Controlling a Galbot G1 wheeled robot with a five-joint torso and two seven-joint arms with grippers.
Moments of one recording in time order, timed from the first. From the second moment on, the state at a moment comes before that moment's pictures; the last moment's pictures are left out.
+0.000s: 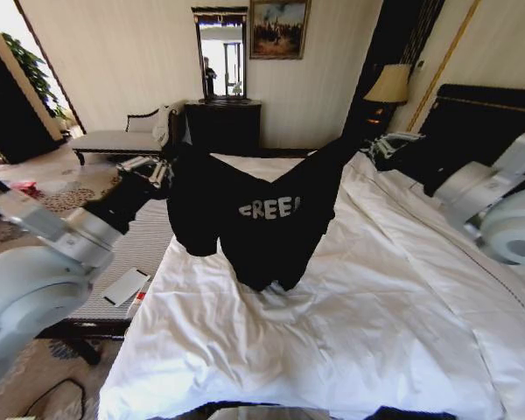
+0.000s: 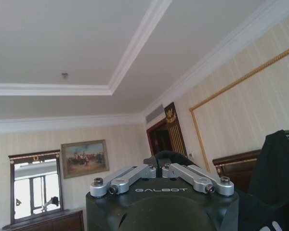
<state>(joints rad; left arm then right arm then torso) 1.14 -0.33 -0.92 -2.51 -1.30 0.13 -0.25 -1.07 0.22 1.01 2.33 1.37 -0.35 0.13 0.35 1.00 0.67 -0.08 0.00</state>
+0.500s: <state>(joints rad) 1.16 -0.26 -1.29 -2.50 -1.69 0.20 -0.31 -1.67 0.28 1.81 2.51 1.65 -0.43 0.21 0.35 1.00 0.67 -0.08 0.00</state>
